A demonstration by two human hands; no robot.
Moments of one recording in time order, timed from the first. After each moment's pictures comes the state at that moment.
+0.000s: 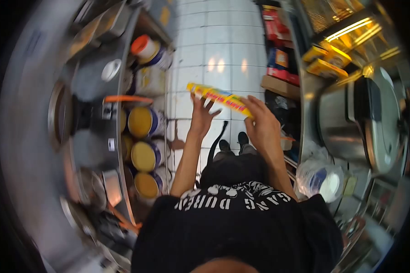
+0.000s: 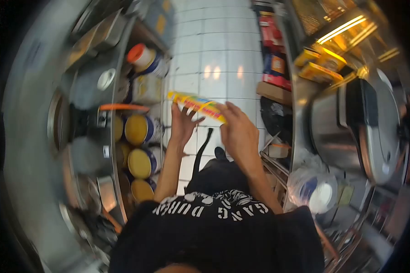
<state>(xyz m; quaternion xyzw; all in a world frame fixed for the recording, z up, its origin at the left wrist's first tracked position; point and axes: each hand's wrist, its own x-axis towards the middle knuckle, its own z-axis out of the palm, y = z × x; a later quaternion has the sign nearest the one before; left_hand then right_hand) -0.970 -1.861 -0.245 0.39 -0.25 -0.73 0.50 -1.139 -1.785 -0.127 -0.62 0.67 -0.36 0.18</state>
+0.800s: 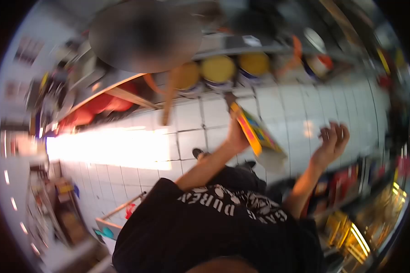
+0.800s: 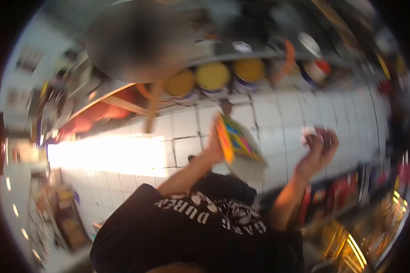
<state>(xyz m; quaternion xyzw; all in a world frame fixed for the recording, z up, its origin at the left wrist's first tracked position) -0.821 -1.597 -0.223 0.22 0.17 -0.48 0.83 -0.935 -1.768 -0.109 -0.59 0.29 -0.52 0.55</state>
